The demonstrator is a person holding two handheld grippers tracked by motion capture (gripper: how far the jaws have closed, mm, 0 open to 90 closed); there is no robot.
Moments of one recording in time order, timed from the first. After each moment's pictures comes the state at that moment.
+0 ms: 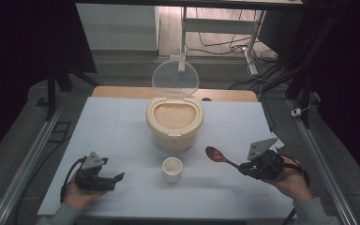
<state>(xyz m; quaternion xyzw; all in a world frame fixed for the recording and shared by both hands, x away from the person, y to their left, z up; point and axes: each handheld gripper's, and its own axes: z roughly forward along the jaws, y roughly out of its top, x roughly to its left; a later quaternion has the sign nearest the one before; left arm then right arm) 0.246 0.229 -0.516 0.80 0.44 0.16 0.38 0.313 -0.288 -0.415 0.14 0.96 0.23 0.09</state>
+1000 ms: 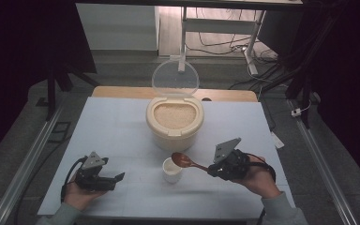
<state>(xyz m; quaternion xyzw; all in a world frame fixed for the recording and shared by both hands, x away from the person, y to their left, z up) 0.247 0.228 -0.516 0.80 0.43 0.16 0.38 0.307 -0.199 -0.417 0.06 0.96 0.25 0.07</state>
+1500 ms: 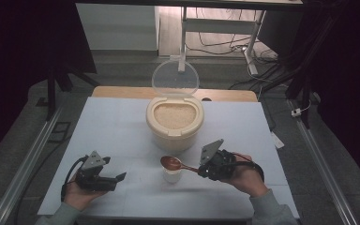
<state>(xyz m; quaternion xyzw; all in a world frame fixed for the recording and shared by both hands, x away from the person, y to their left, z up) 0.243 0.222 -0.503 0.81 0.41 0.16 0.39 0.309 -0.167 -0.428 0.04 0.97 0.23 0.07</state>
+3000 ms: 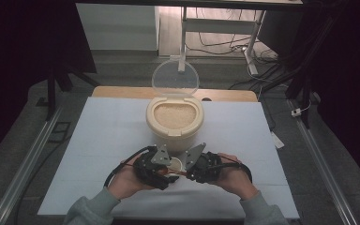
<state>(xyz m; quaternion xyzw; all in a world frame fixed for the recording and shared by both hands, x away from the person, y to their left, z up) 0.269 0.064 -0.434 0.92 0.19 0.10 0.32 0.300 -0.129 -0.430 0.00 0.97 0.21 0.07</state>
